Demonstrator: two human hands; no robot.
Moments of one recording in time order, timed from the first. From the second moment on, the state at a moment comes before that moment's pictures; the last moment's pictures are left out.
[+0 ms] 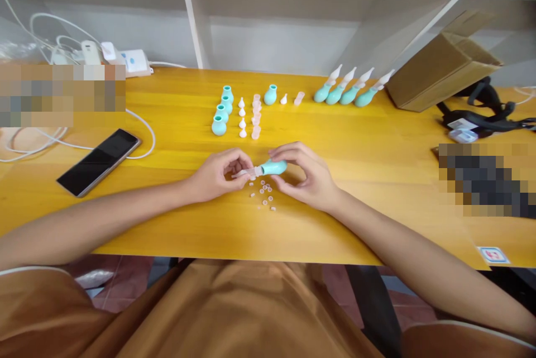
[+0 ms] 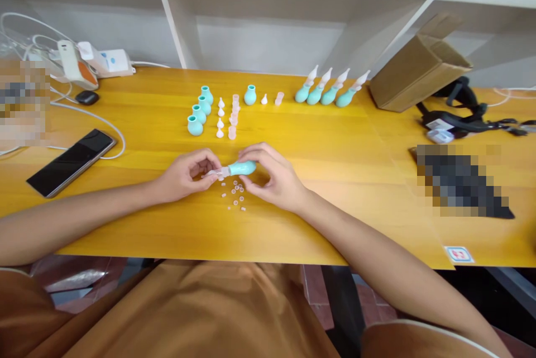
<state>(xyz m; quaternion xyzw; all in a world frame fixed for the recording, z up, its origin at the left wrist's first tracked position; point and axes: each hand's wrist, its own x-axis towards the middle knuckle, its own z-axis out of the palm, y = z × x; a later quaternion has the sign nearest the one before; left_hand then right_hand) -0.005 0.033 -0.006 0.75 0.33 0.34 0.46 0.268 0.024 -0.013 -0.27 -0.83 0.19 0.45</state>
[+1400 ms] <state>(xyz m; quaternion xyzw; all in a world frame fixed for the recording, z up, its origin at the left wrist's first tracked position) -0.009 0.033 -0.014 0.74 0.35 0.39 0.41 0.284 0.029 -0.007 -0.25 -0.85 0.15 0.43</state>
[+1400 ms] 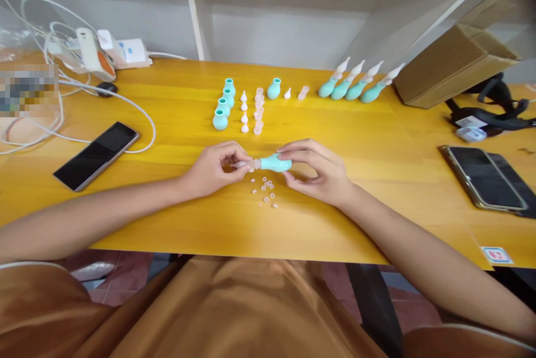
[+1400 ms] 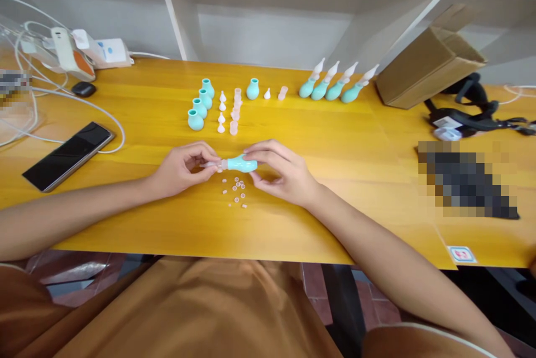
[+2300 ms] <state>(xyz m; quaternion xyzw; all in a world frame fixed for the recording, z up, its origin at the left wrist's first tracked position) -0.016 0.028 -0.009 0.89 0.24 0.38 0.10 0.277 0.021 -0.027 -0.30 -0.75 0.39 0.45</state>
